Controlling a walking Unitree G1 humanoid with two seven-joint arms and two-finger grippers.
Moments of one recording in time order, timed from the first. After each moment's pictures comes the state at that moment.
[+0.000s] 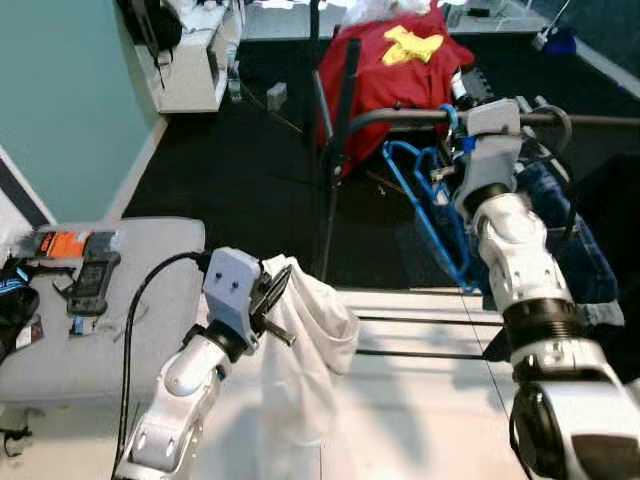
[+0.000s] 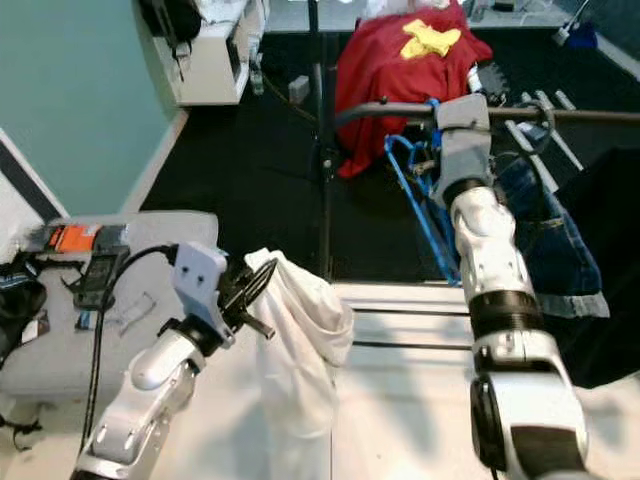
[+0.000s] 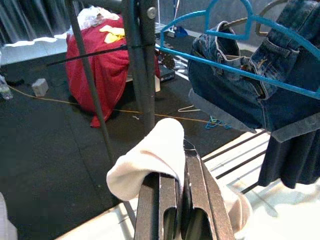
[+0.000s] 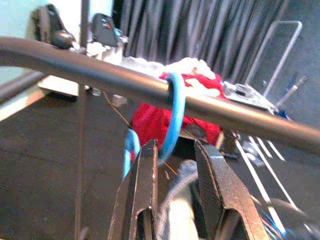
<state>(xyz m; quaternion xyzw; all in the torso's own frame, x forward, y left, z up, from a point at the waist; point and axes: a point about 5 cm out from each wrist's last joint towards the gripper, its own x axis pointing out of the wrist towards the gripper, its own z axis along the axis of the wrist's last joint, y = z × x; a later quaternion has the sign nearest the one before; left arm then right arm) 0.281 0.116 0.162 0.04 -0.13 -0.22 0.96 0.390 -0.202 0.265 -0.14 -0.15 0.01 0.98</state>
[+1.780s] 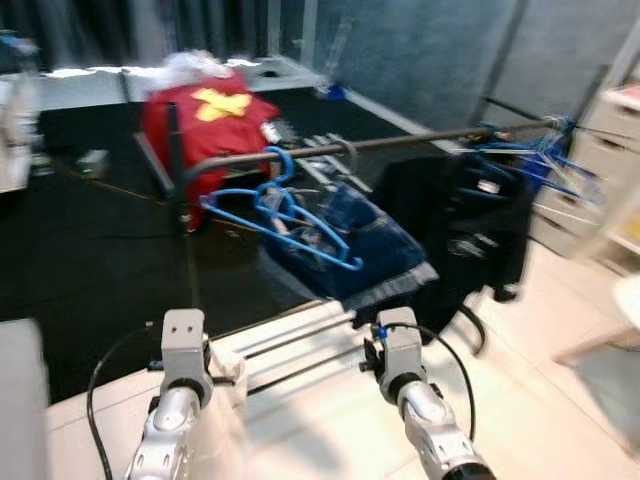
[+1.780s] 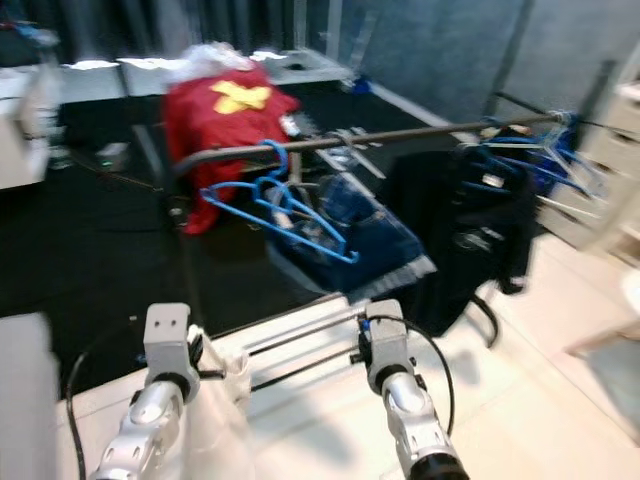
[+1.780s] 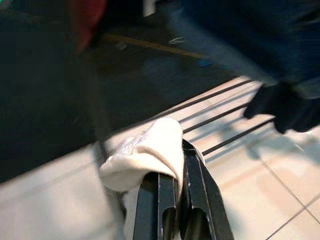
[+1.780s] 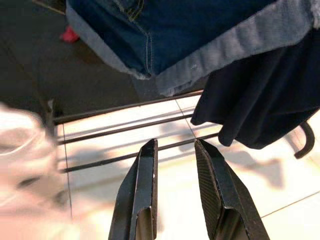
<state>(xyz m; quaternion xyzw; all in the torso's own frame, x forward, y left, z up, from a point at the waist) 0.291 0.169 0.052 0.02 0.10 0.05 0.99 0.303 -0.124 0.031 -0.04 0.14 0.10 0.98</state>
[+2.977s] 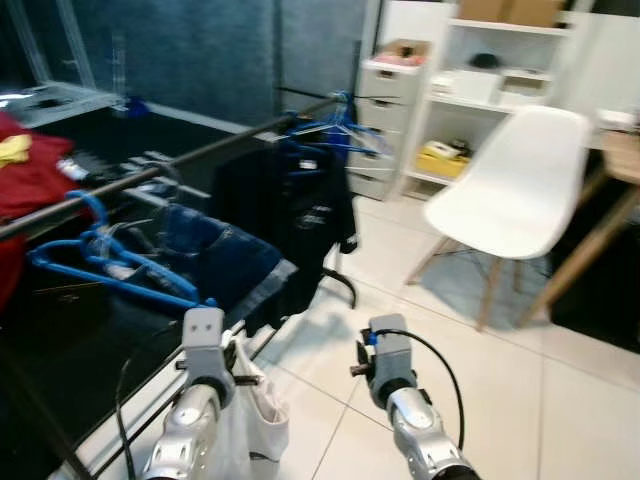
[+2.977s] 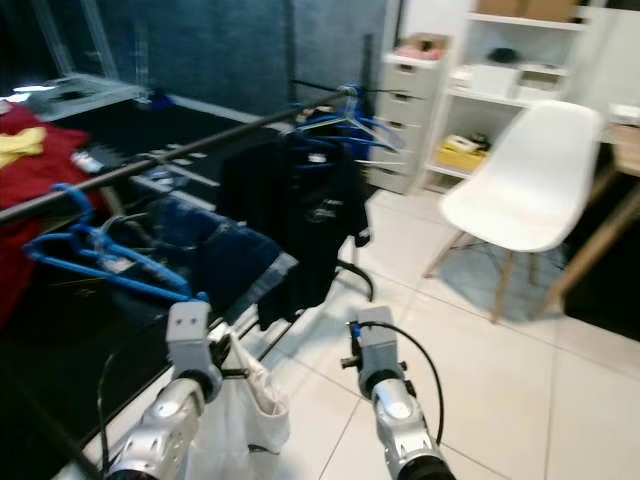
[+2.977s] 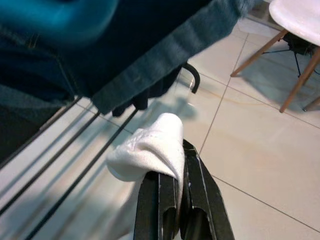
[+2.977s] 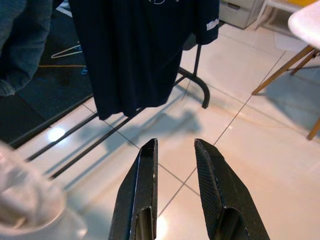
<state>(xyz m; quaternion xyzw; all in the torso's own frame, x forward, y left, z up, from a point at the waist) 0.293 0.154 0.041 -0.08 0.13 0.00 0.99 0.300 -0.120 0.021 -0.04 0.14 0.08 0.99</state>
